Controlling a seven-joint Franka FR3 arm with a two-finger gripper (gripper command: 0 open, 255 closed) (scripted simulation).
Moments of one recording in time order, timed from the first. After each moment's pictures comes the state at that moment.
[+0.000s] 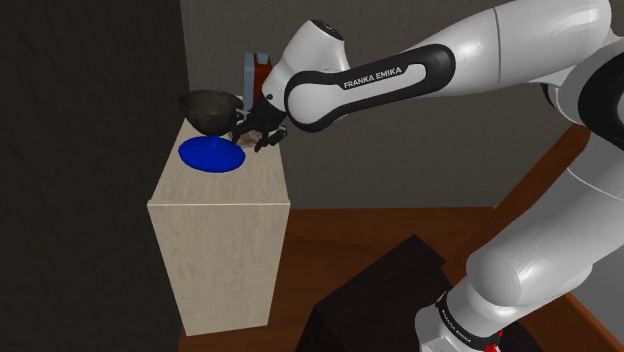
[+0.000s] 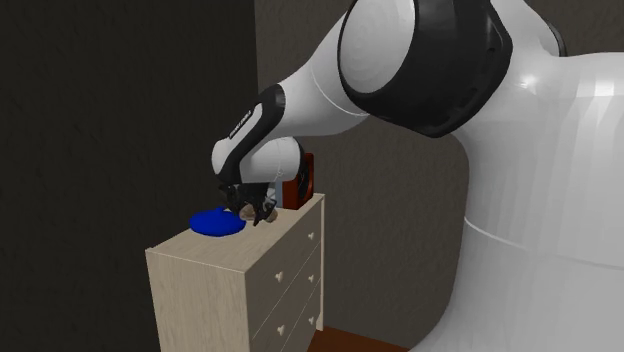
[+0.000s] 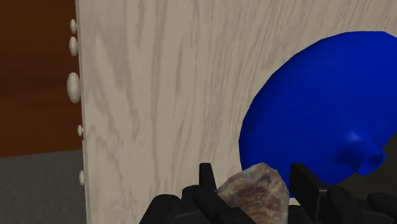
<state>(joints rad) -0.33 0.07 0.77 -2.08 0.05 2.61 0.76</state>
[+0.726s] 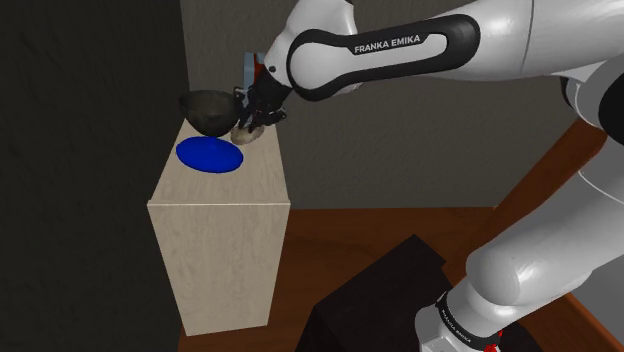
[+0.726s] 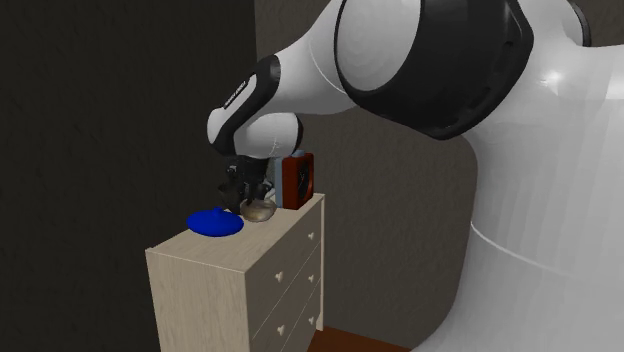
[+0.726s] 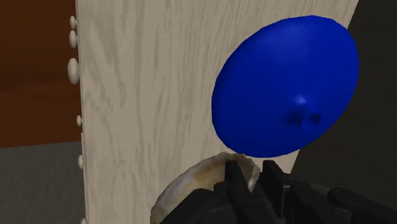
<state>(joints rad) -0.35 0.00 0.78 -2.00 0.12 2.47 0.72</state>
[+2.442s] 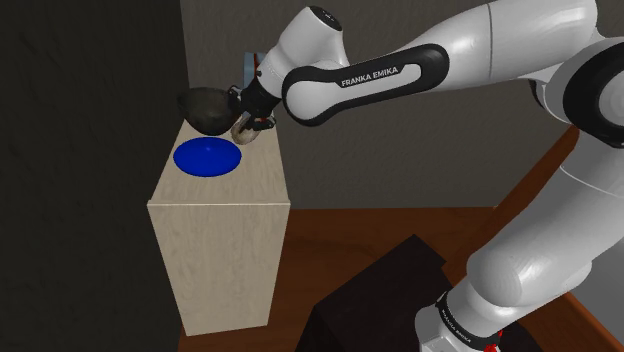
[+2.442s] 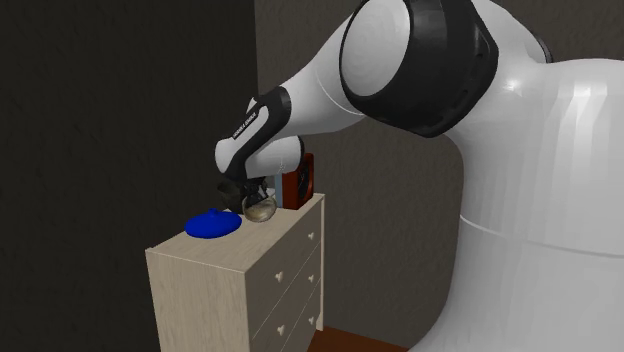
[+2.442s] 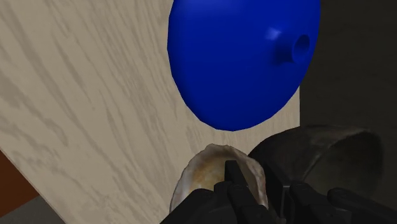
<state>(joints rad) -0.32 0.12 0.76 -2.00 -0.10 2.67 1.30</state>
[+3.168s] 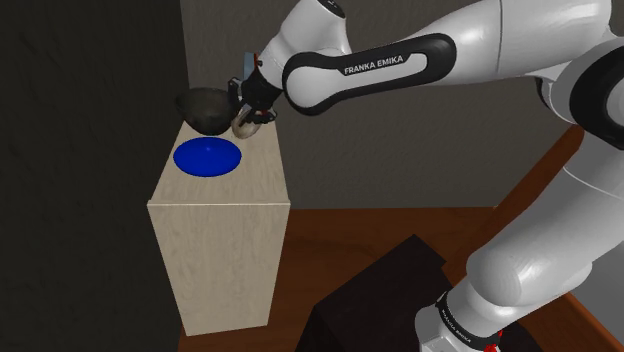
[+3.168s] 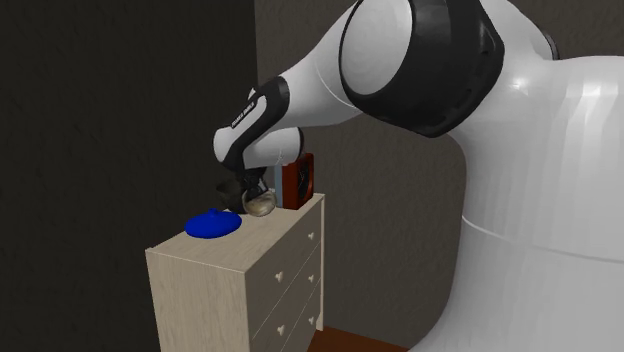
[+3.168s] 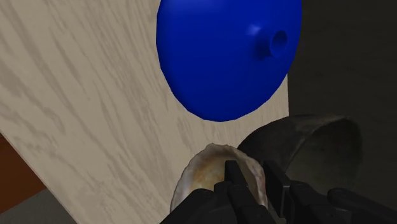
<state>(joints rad) -0.33 0.10 0.76 -1.97 -0.07 2.62 1.28</state>
